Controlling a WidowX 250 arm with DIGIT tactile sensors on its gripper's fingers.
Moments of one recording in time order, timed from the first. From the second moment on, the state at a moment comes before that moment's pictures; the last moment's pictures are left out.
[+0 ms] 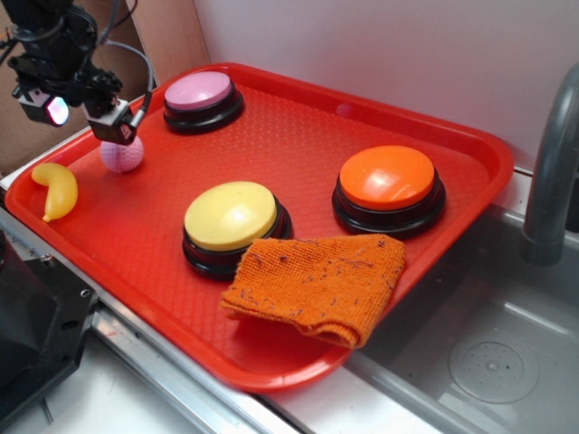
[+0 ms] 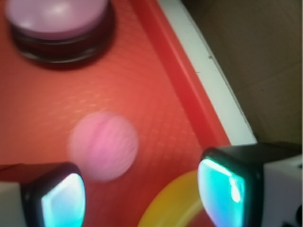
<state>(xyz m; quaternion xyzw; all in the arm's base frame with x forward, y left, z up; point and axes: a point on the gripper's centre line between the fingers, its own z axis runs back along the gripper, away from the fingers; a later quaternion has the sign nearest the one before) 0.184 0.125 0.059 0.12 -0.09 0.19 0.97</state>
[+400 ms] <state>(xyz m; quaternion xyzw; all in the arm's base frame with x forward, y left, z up) 0.194 0.126 0.038 0.10 -0.10 0.17 0.98</state>
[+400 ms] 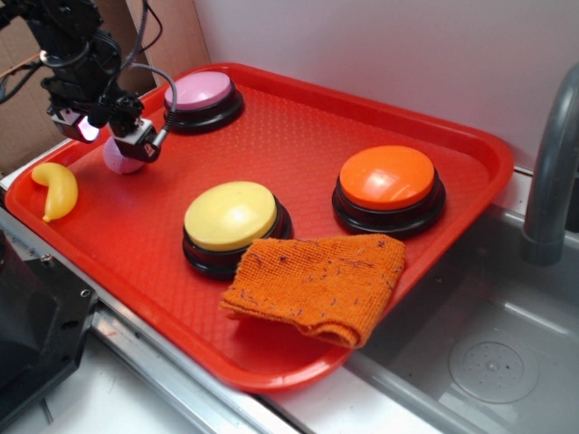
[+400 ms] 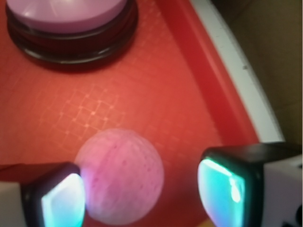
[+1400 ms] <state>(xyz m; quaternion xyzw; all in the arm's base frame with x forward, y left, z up) 0.192 0.105 0.071 0.07 -0.01 0.17 0.98</state>
